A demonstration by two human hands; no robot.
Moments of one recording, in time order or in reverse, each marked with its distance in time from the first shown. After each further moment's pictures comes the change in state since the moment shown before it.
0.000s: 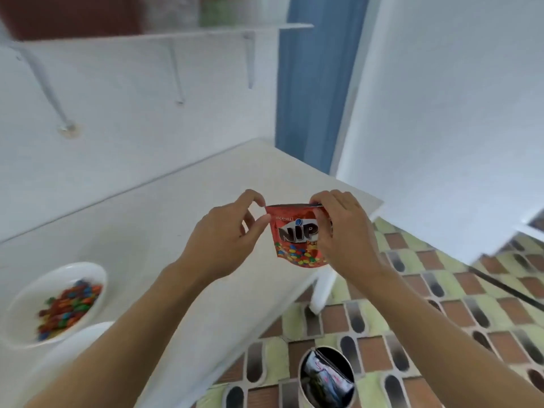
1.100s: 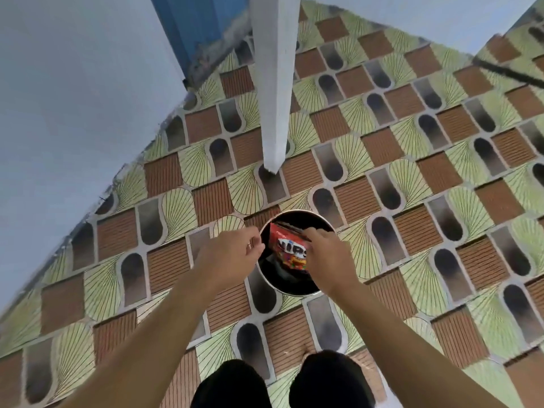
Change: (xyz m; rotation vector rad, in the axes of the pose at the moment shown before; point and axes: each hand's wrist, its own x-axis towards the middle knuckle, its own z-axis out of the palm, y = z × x) left_hand -0.109 -0.223 0.574 0.192 -0.805 -0.158; right_hand -0.440 0.305 0.342 -0.134 -0.644 0.770
